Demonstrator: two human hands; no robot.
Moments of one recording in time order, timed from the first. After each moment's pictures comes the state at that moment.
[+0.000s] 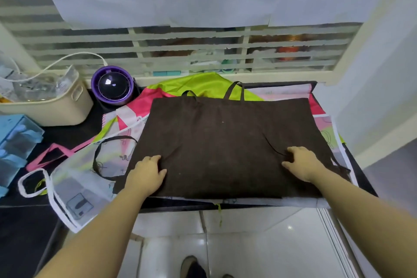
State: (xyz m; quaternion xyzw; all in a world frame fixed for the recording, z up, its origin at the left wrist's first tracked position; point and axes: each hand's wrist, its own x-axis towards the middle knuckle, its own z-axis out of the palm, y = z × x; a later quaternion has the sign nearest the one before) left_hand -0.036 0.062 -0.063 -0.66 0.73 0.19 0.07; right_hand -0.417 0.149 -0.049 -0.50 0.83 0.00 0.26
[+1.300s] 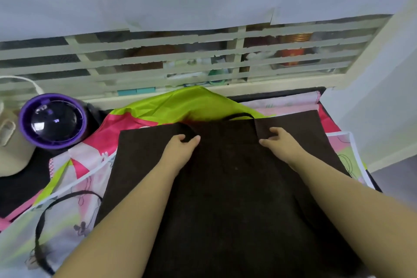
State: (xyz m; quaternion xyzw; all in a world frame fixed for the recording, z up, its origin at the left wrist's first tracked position) left_hand -0.183 -0.097 -0.068 -0.64 0.53 0.53 -0.16; right_hand -0.427 -0.012 -0.063 -0.34 0.82 -0.26 0.37
